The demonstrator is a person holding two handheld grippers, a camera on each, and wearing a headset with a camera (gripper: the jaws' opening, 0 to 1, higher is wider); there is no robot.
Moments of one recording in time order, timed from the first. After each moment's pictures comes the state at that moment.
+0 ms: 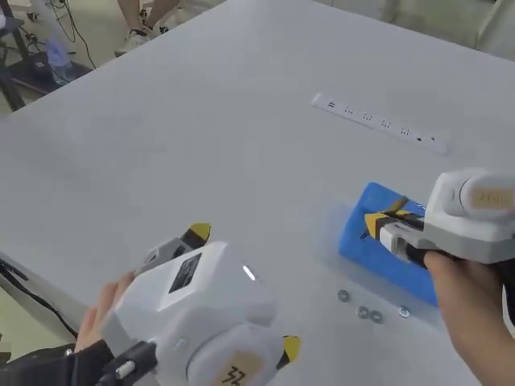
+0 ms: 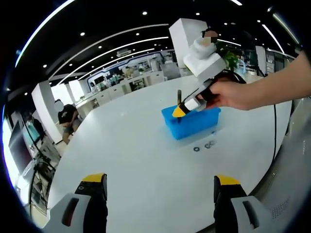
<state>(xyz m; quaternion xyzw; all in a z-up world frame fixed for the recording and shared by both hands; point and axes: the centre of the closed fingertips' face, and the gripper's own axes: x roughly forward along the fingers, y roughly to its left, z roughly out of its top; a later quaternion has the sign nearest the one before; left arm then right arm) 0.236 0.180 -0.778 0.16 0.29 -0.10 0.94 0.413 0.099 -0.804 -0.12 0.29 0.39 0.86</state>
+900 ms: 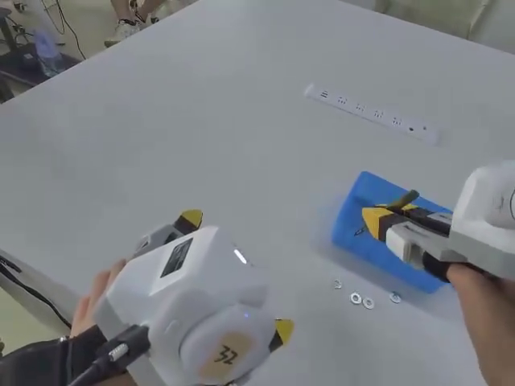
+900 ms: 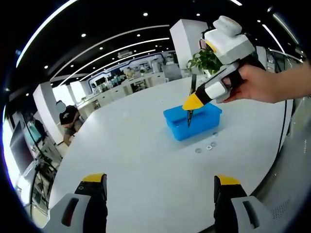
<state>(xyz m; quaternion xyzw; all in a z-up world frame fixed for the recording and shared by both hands) 0.237 0.182 -0.776 0.16 0.28 -0.10 0.94 0.348 0.094 -0.756 -0.11 0.27 0.44 0.85</state>
